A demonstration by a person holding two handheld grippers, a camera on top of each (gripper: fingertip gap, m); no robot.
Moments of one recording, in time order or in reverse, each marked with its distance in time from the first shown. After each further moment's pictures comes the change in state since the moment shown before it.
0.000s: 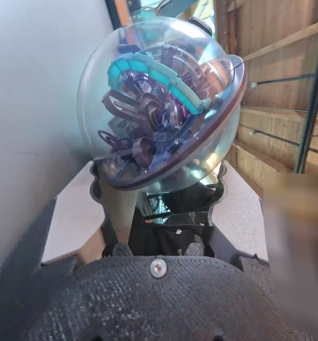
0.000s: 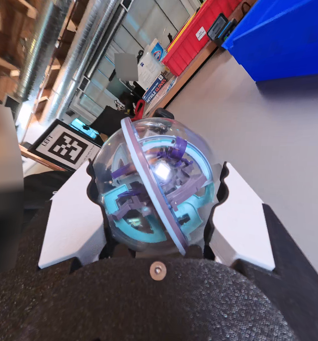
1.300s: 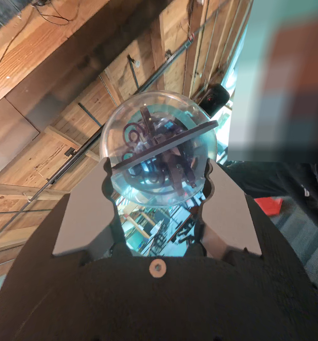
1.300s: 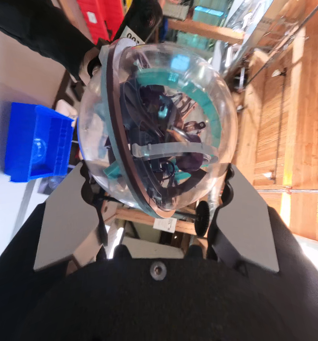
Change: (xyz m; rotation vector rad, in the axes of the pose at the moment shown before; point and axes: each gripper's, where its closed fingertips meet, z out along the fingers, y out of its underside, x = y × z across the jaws) left arm 0.428 -0.026 -0.107 0.480 0.924 2.016; right arm -0.418 -0.153 0.040 -0.576 1.018 -2.317
